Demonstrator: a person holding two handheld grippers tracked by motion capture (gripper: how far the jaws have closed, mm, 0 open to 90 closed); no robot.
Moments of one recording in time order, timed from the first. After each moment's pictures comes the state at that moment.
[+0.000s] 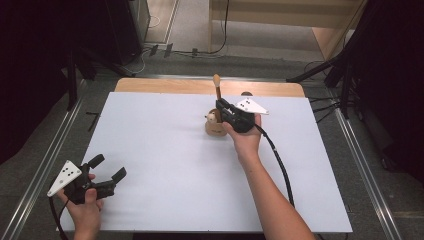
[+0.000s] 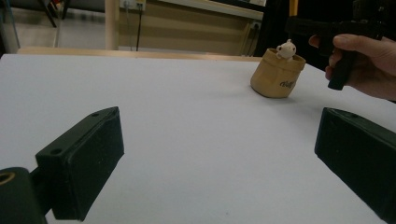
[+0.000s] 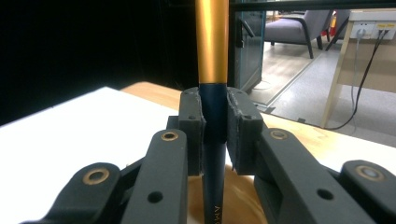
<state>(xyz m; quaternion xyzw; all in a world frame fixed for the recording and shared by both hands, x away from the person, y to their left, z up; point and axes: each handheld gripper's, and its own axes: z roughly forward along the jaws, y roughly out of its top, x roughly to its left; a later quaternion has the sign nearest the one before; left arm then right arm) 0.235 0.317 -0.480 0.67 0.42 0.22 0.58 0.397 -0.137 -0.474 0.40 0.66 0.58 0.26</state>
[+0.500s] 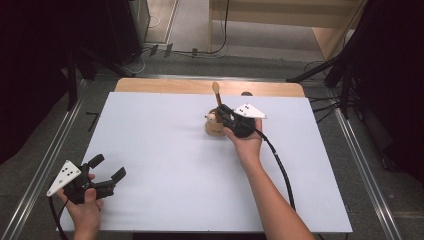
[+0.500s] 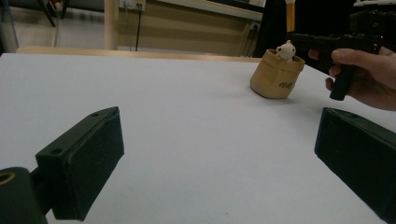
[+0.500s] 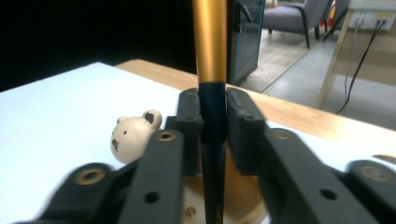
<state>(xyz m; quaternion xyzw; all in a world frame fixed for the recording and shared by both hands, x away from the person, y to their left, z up) 0.235 0.316 -0.480 0.67 0.42 0.22 0.58 0.390 -0.139 -0.486 0.41 0.68 0.55 0.27</state>
